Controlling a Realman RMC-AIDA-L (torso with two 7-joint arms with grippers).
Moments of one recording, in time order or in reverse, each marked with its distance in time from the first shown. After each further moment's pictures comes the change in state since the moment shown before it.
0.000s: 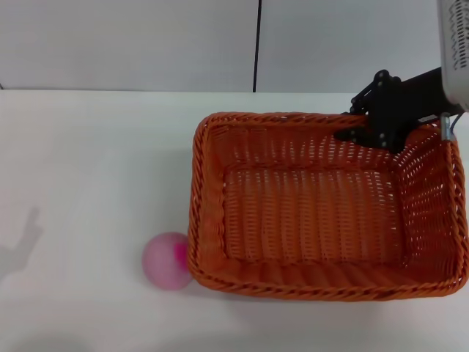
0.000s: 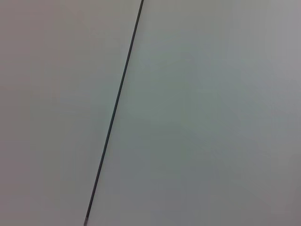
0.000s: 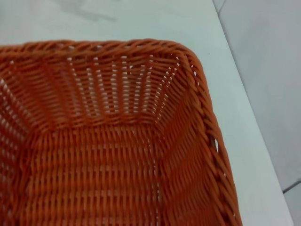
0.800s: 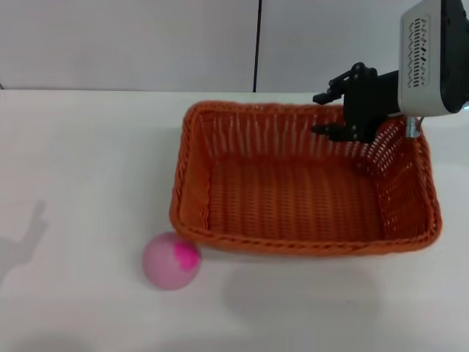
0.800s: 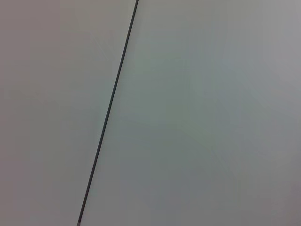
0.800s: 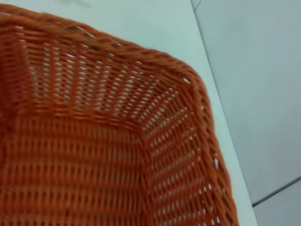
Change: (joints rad) left arm -0.025 0.000 0.002 0.000 0.000 0.008 -0.001; right arm -0.037 0.004 -0.175 0.056 0.131 0.254 -0.040
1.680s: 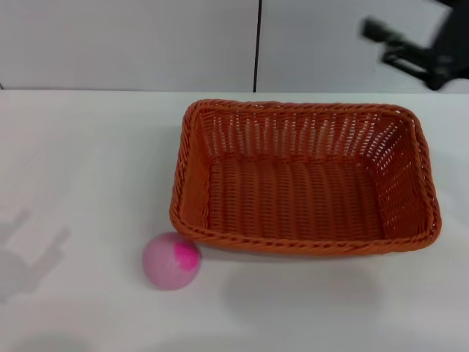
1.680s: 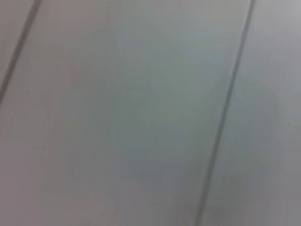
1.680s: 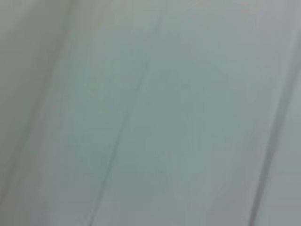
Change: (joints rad) left arm 0.025 0.165 0.260 -0.071 0.102 0.012 -0.220; right arm -0.526 0.007 -0.045 -0.204 1.083 -0.132 -0.266
